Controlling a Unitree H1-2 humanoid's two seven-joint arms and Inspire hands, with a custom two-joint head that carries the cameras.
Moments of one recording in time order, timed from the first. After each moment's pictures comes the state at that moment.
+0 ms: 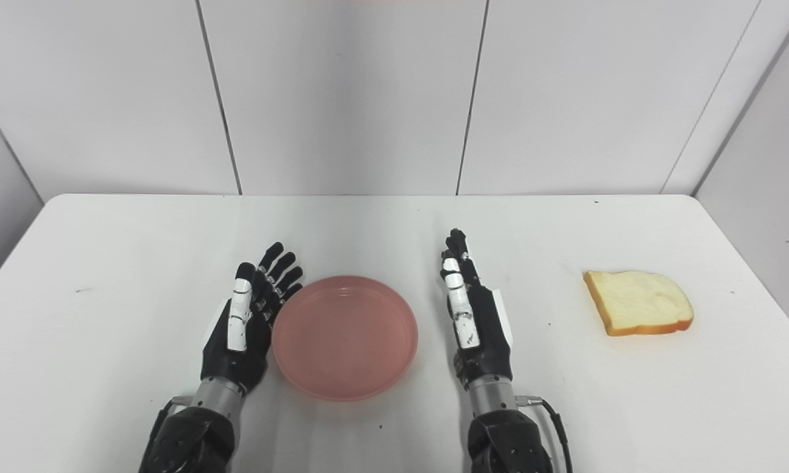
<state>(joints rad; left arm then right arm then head) -0.25 -0.12 -0.05 0.21 -0.16 -0.03 -0.14 -0.15 0.04 0.00 -0.09 0.11 0.03 0.00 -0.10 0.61</state>
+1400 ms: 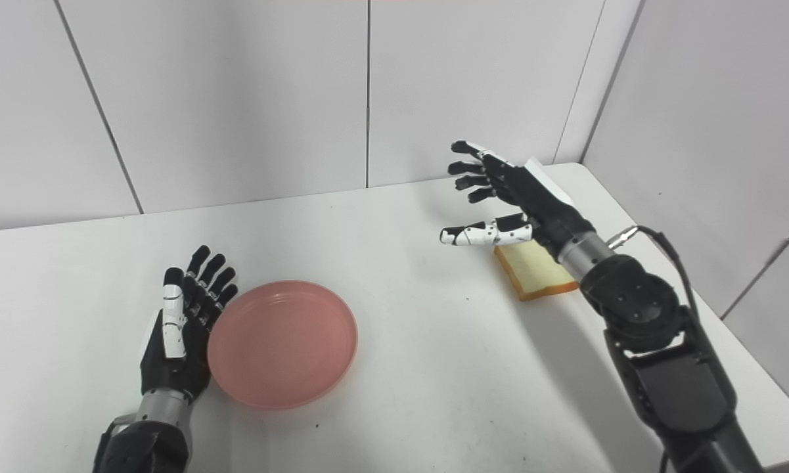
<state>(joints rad) -0.32 -0.16 -0.03 0.30 -0.15 -0.06 -0.12 -0.30 -0.69 -0.12 -0.24 0.02 0.31 0.29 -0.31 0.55</state>
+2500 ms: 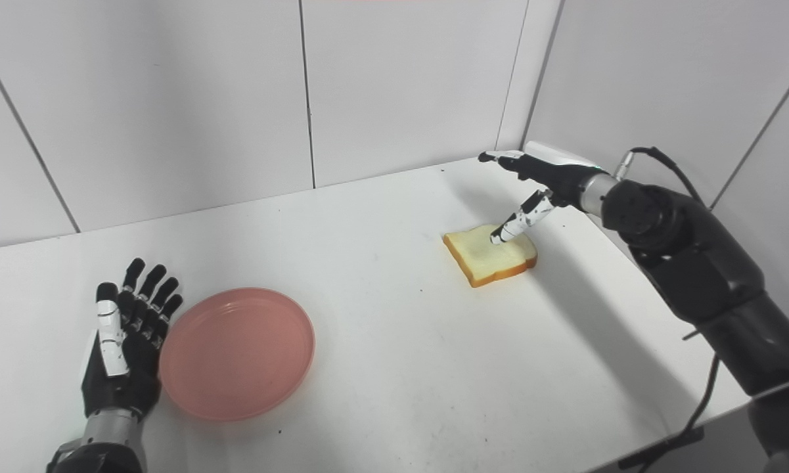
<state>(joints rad) -0.33 -0.15 0.00 0.31 -0.18 -0.06 -0.13 -0.41 -1.04 0.09 0.06 -0.31 0.23 0.57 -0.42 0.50</state>
